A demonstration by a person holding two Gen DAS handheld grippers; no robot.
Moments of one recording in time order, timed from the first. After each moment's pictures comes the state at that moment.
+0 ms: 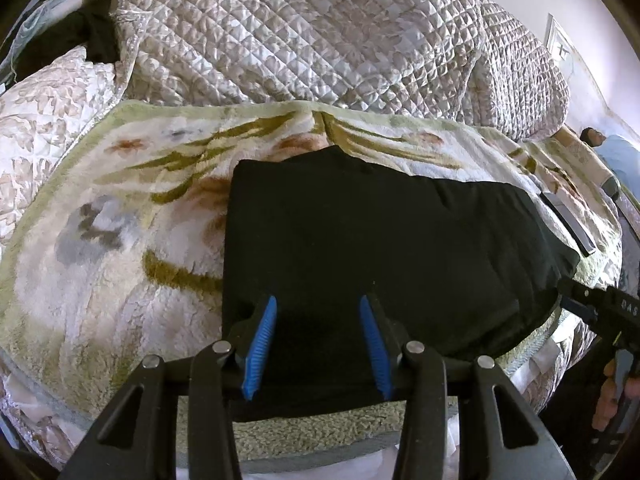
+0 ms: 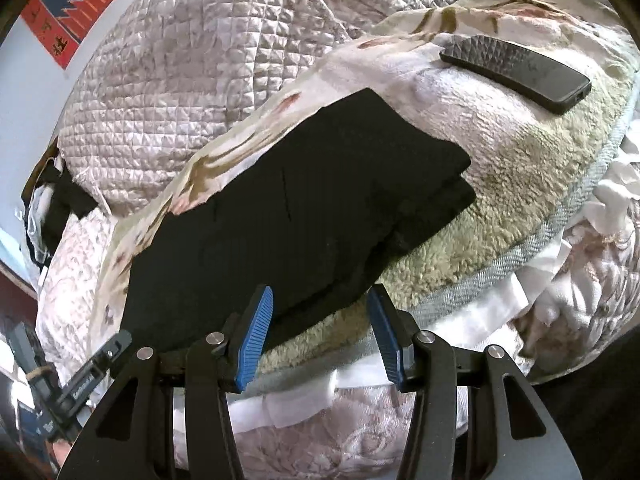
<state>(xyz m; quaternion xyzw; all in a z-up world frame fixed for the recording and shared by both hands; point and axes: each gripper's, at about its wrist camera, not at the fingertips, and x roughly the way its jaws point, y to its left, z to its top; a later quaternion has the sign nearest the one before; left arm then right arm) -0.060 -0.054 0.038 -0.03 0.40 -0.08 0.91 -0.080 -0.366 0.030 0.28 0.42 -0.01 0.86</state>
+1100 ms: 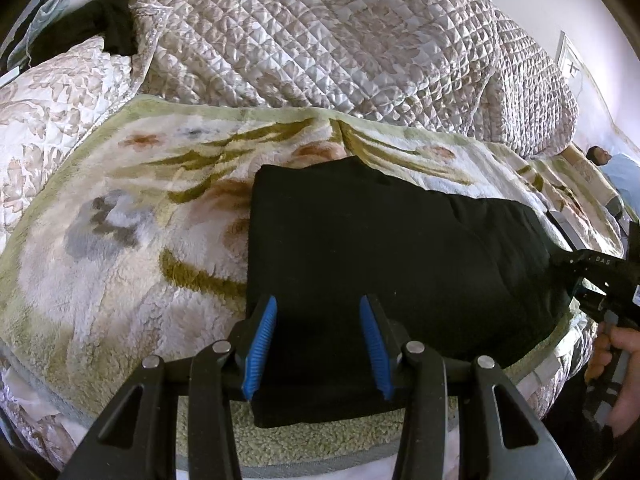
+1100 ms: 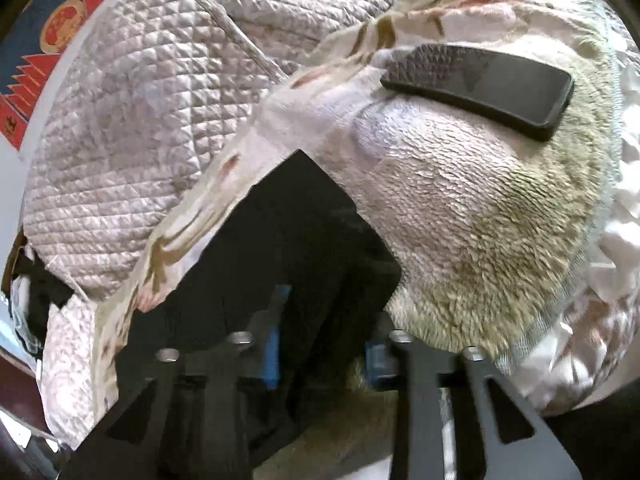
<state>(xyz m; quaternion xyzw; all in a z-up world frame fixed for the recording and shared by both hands) -0.058 -0.038 0.040 -0.05 0.39 -0.07 0.92 -0.035 -0.410 0.028 0.34 0.38 -0.09 0.85</state>
